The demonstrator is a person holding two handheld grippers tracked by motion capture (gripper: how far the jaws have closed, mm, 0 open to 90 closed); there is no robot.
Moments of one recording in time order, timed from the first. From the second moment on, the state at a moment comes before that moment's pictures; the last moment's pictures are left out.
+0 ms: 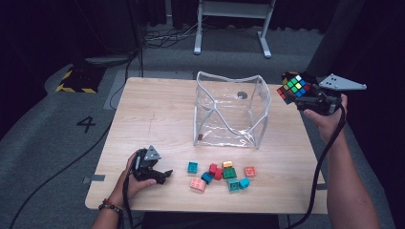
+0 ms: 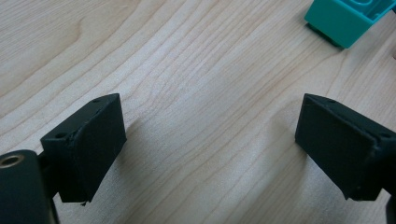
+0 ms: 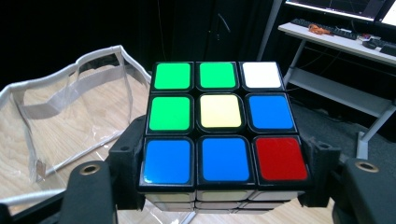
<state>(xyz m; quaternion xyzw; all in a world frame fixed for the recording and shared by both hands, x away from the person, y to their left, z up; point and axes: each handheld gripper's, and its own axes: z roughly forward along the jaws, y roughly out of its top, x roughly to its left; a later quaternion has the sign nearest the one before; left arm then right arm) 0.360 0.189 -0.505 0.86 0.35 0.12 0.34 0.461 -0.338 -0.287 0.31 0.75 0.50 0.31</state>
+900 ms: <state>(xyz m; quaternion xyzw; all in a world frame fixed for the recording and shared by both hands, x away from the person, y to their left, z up) 0.360 0.189 -0.505 0.86 0.35 0.13 0.34 0.477 -0.292 -0.266 0.27 0.75 0.53 0.28</state>
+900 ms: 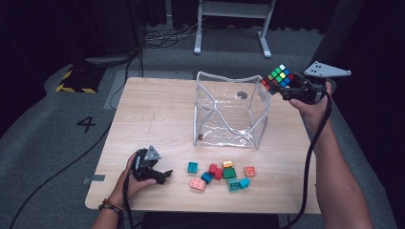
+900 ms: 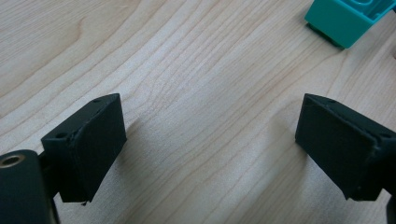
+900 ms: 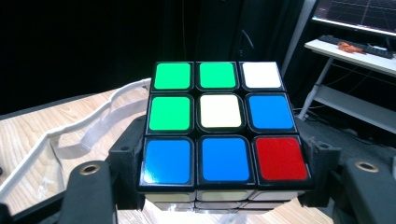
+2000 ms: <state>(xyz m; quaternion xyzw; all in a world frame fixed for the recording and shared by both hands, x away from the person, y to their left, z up) 0.360 0.189 -0.505 0.86 0.35 0.13 0.34 0.516 -0.224 -0.290 0.21 0.82 0.49 0.20</state>
